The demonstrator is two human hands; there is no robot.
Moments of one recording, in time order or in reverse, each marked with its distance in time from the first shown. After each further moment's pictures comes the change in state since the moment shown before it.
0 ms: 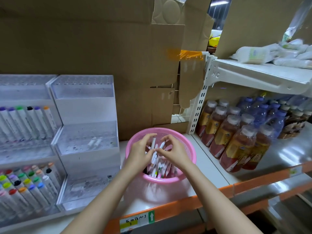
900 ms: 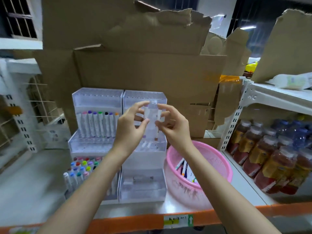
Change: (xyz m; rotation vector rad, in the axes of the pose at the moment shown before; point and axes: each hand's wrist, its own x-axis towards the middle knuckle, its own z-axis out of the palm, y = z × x) left_hand -0.035 0.044 -0.200 0.044 0.504 0.261; right_hand -0.008 -0.189 0.064 0.222 0.099 -0.617
